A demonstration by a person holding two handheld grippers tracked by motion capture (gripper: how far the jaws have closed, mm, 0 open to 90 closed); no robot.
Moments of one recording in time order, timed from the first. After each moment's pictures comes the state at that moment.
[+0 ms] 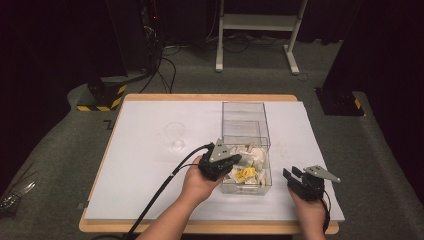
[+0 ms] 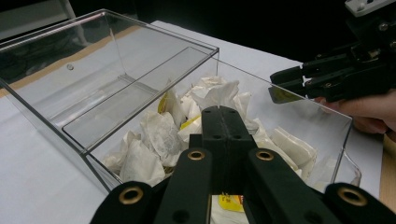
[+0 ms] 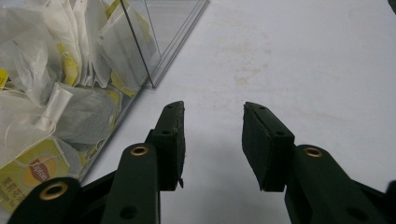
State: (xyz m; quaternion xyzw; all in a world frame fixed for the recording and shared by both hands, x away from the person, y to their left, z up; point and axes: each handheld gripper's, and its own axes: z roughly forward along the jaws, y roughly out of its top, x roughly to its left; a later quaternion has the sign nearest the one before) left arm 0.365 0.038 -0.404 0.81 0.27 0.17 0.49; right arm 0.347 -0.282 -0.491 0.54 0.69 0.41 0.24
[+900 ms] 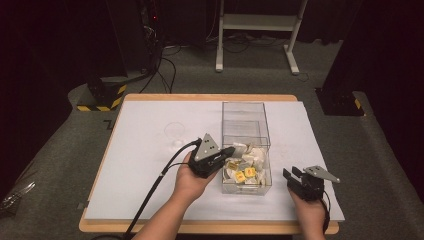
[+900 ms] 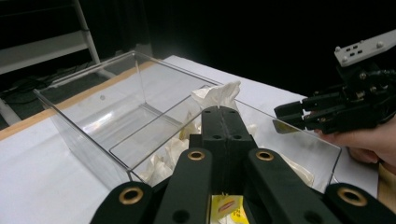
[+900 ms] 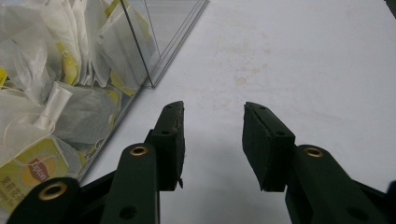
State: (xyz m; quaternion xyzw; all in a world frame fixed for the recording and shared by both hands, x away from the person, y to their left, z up) left arm 0.358 0.062 -0.379 0.78 0.27 0.19 0.54; right arm 0.347 -0.281 -0.492 0.54 0.69 0.41 0.24
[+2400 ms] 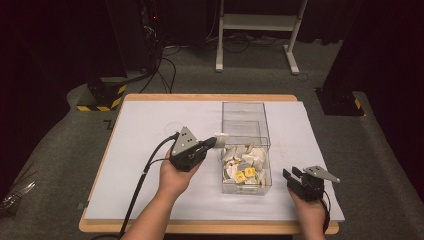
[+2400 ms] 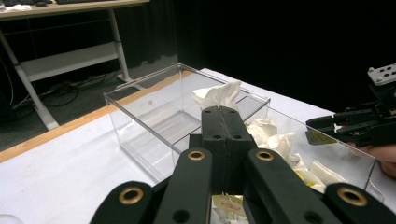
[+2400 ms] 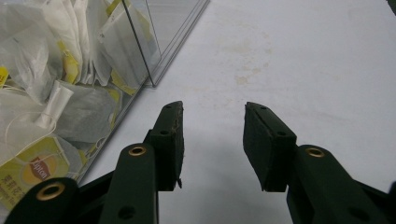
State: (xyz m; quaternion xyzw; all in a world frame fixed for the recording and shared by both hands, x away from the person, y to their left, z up) left arm 0.362 0.107 -0.371 0.75 0.30 0.23 0.55; right arm 0.347 -0.281 -0.492 0.54 0.70 0.41 0.24
